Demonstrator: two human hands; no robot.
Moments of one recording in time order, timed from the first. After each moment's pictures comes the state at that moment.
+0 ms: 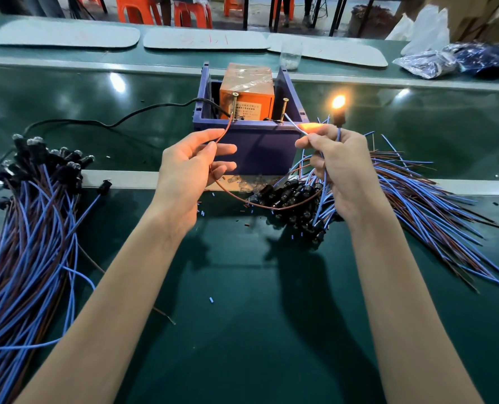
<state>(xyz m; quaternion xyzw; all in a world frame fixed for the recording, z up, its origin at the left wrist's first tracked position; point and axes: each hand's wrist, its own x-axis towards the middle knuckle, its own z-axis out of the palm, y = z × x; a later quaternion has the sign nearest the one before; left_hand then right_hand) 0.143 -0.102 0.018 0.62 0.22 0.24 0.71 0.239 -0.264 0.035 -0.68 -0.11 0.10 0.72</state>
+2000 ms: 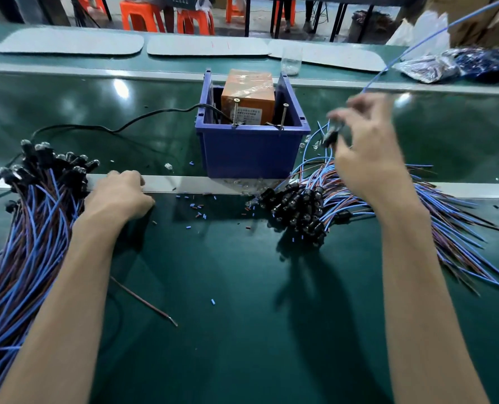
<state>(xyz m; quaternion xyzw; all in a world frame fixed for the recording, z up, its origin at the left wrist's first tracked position) 0.118 -0.001 -0.012 0.90 0.41 -0.04 0.12 0.242 -0.288 0.060 -0.89 -0.29 -0.16 0.31</state>
